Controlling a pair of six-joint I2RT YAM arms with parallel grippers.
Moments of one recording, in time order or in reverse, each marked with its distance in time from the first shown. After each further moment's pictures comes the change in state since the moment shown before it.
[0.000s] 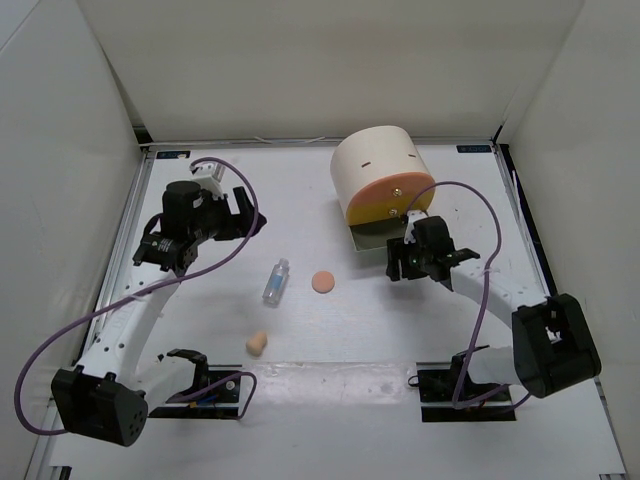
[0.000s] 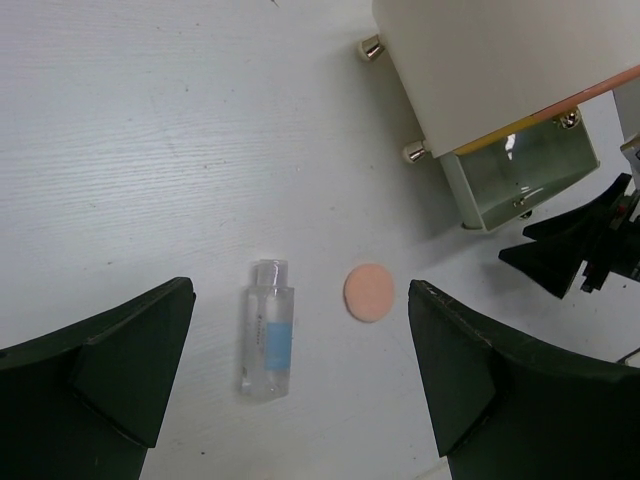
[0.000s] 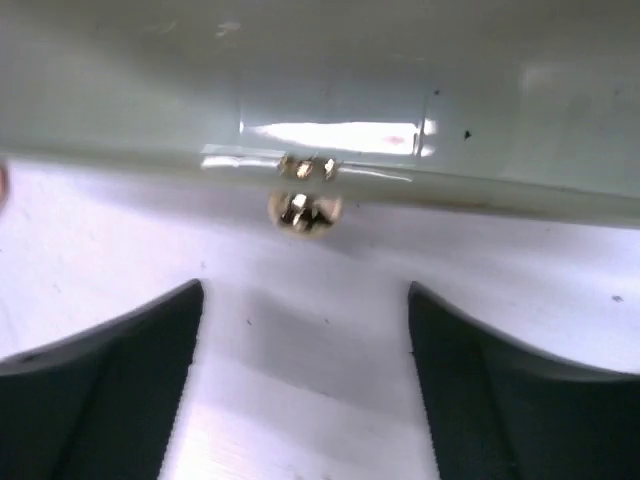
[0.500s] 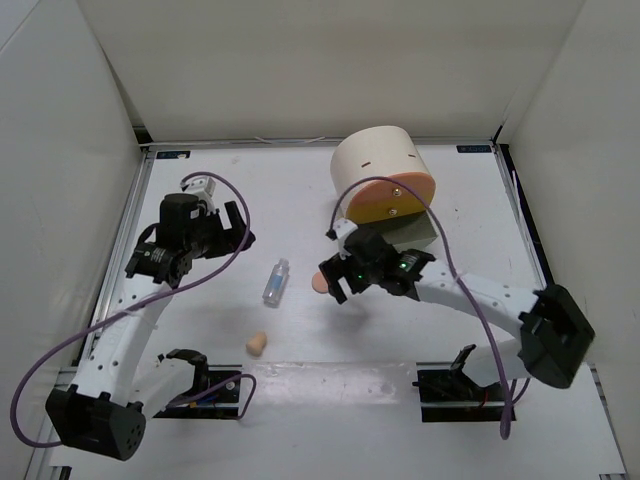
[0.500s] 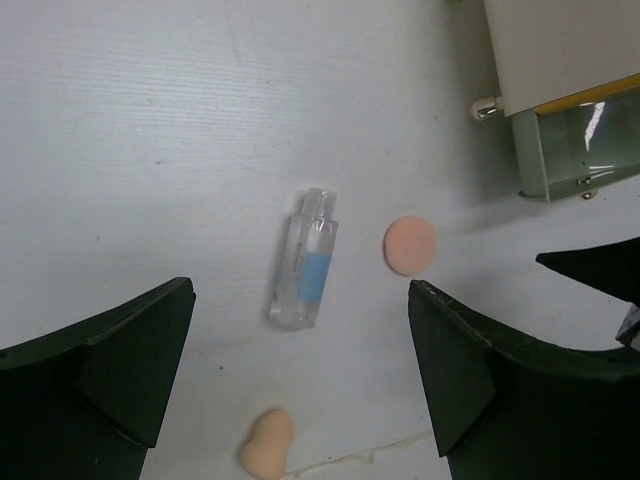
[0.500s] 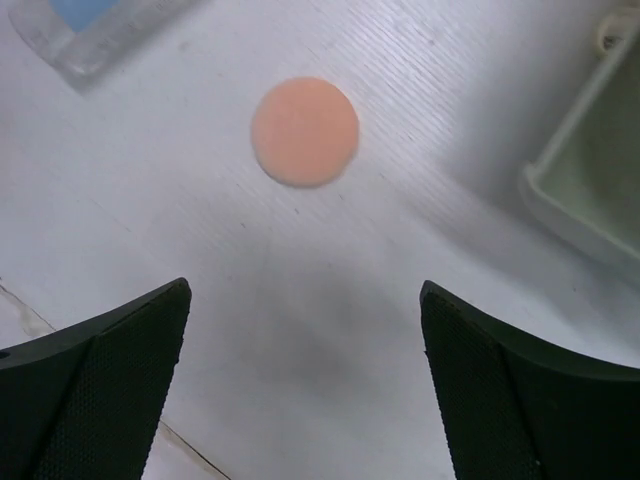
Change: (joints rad) left arm 0.000 -0.052 -0.001 -0.196 -0.110 -0.038; right arm 0.500 -0.022 0.191 -0.159 0.105 0.024
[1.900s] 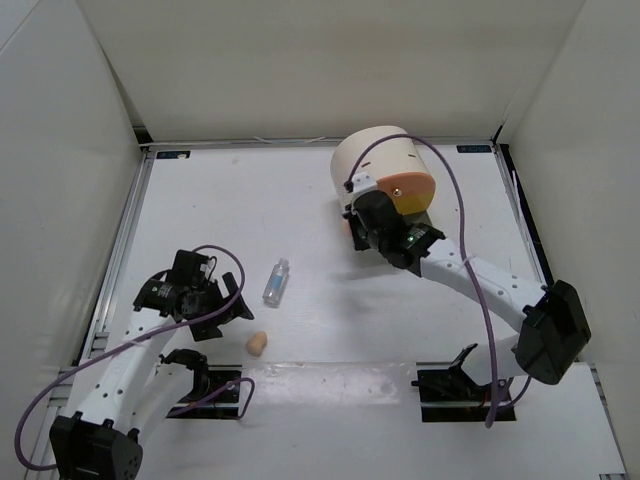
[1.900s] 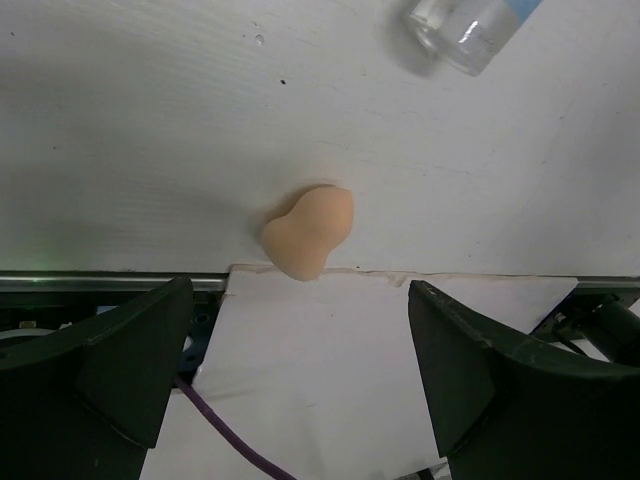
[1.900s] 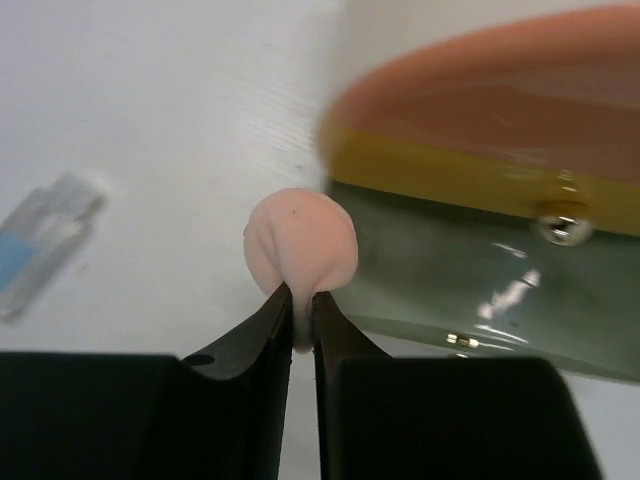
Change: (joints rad) left arm 0.000 -0.227 -0.330 -0.440 0.073 -0.280; right arm -0.059 0.104 0.251 0.043 0.257 0.028
